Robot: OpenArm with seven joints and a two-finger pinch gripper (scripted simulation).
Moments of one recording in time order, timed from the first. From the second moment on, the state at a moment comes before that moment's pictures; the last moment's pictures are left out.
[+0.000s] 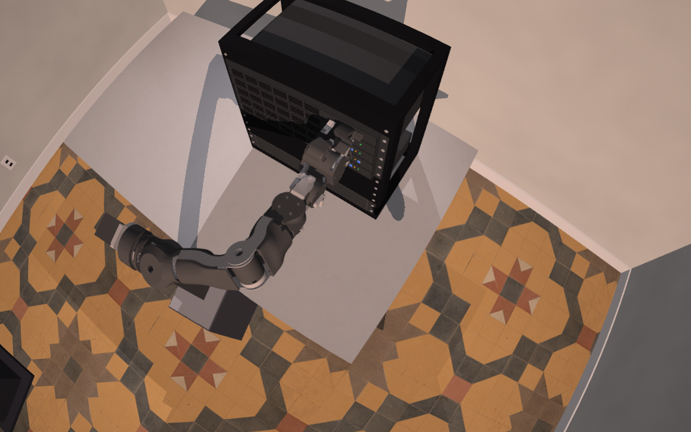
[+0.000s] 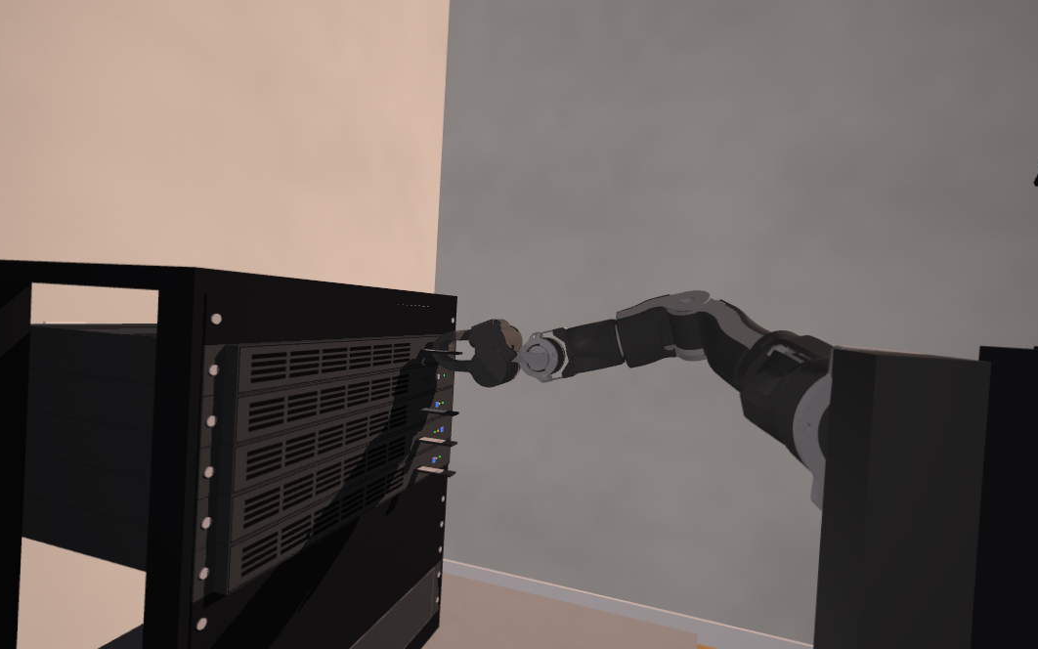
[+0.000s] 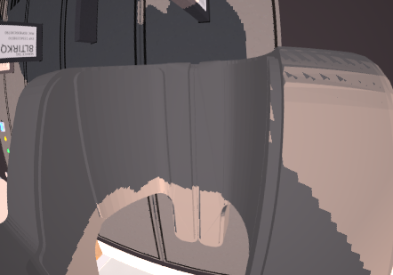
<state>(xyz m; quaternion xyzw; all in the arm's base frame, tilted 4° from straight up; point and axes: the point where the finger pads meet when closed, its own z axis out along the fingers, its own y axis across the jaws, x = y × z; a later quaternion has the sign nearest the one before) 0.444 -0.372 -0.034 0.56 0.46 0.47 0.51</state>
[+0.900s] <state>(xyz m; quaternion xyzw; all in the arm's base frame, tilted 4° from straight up) 0.442 -0.366 -0.030 0.56 0.46 0.47 0.50</state>
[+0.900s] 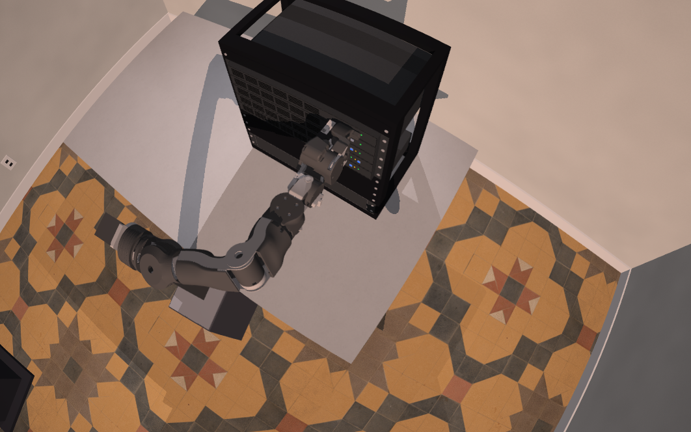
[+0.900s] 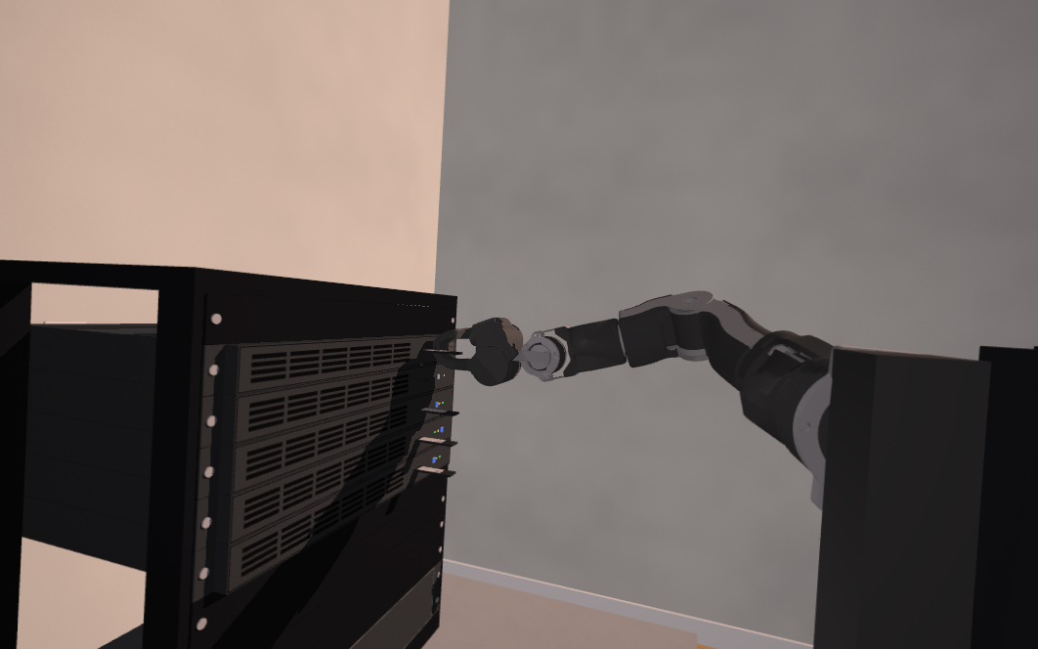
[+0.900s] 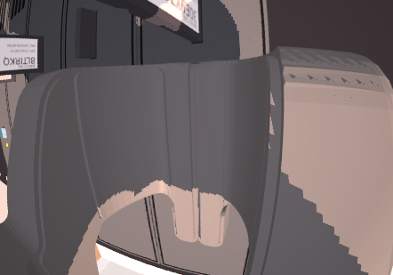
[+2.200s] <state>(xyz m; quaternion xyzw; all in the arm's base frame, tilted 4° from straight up) 0.378 -0.359 -0.031 0.56 0.46 0.47 0.50</state>
